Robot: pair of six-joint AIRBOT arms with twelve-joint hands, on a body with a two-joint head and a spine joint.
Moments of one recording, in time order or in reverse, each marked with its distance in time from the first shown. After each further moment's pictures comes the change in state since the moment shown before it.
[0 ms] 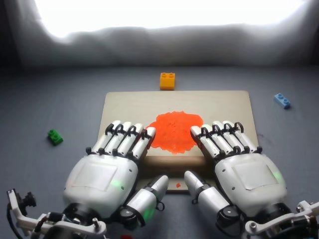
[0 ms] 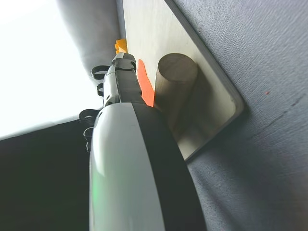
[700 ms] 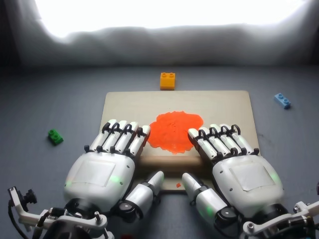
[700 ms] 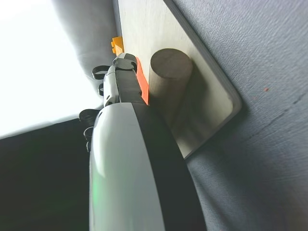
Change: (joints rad) left arm -0.002 -0.040 0.077 -0.024 0.002 -0.001; right arm 0.000 -0.009 0.012 0.000 -0.019 0.016
